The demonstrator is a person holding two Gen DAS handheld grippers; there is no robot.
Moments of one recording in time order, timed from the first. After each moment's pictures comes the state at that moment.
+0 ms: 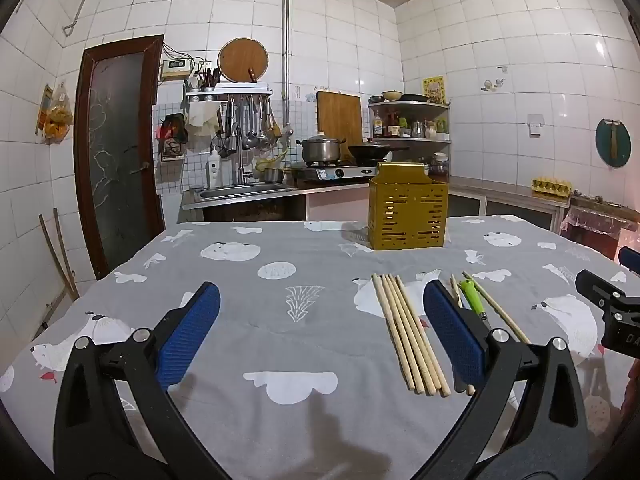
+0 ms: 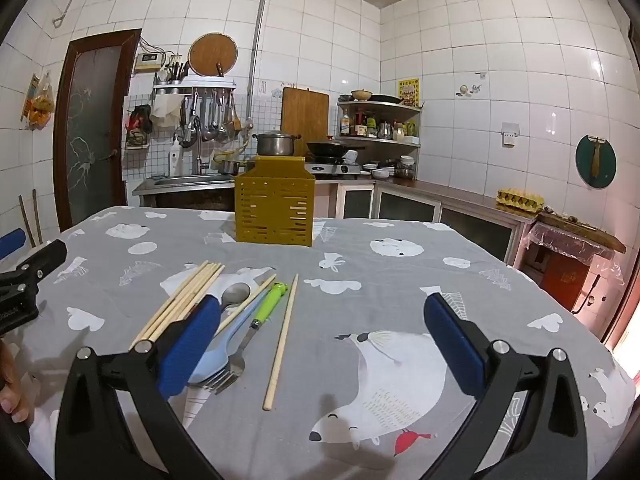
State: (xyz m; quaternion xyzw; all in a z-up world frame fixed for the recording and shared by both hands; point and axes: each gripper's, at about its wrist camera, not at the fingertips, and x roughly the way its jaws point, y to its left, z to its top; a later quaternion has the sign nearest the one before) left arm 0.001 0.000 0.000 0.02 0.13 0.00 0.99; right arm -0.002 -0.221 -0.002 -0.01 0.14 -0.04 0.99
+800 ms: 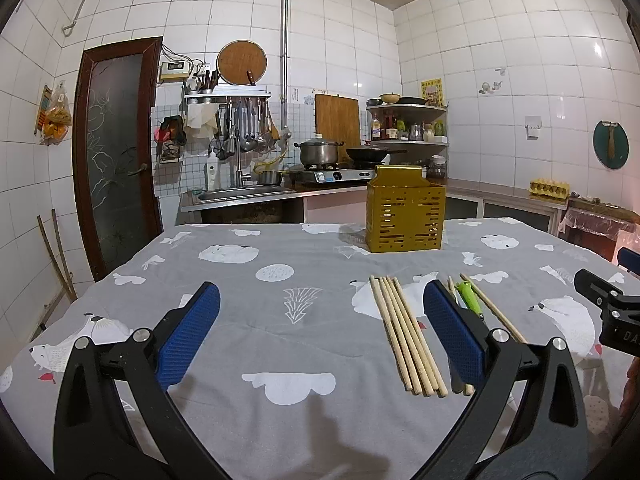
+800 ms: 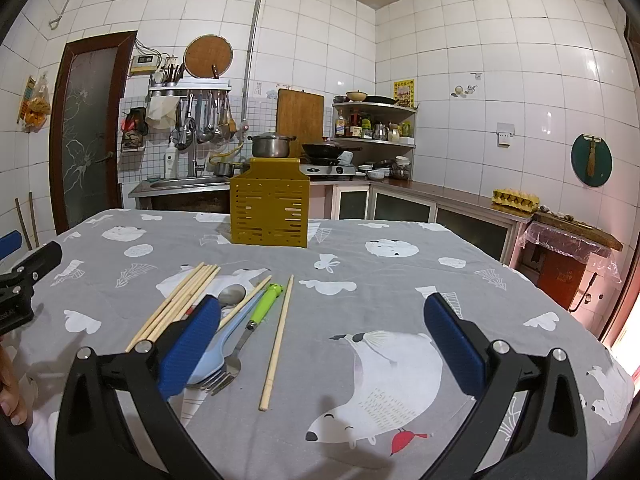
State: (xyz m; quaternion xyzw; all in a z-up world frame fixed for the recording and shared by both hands) left arm -0.002 -0.006 0.002 0.02 0.12 0.00 0.99; right arm -0.004 -0.223 -0.003 -0.01 0.14 -0.05 0.99
